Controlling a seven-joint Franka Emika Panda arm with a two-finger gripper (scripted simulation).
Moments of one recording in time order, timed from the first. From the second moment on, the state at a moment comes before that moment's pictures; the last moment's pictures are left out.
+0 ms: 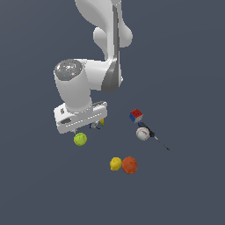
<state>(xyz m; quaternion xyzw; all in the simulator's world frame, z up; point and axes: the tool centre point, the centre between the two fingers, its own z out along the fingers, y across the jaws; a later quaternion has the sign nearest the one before) 0.035 -0.119 0.166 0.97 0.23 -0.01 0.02</state>
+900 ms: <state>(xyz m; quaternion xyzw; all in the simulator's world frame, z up) 0.033 -0.172 0.095 0.94 0.33 0.00 0.00</state>
